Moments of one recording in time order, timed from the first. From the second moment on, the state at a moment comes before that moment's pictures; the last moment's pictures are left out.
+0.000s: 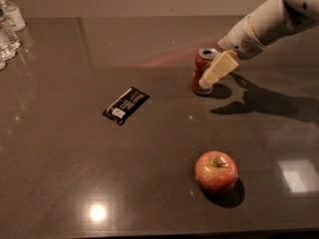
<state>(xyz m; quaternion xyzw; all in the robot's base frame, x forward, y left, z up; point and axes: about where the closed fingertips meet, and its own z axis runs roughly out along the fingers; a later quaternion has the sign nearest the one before) 0.632 -0.146 0.897 -0.52 0.79 0.14 0.30</state>
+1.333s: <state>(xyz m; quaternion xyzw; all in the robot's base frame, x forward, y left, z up) 0.601 -0.111 0.929 -0.56 0.75 0.17 0.31</state>
